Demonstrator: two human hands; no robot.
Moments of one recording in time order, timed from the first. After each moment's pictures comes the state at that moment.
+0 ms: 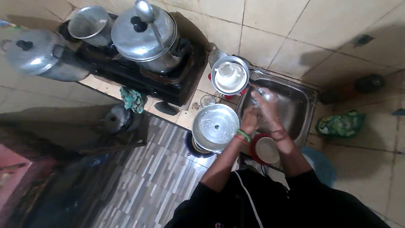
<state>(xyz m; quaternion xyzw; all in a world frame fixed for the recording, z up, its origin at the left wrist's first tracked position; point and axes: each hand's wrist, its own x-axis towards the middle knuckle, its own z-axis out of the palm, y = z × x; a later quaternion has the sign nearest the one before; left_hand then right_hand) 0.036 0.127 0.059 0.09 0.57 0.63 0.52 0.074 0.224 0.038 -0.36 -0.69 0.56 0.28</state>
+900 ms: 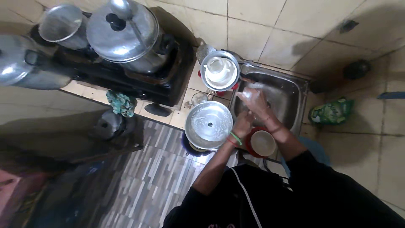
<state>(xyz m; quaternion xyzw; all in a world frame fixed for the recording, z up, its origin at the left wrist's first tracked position) 0.045 0.108 0.041 0.20 0.64 0.49 0.55 0.073 0.238 0.013 -0.24 -0.91 0.26 0.22</state>
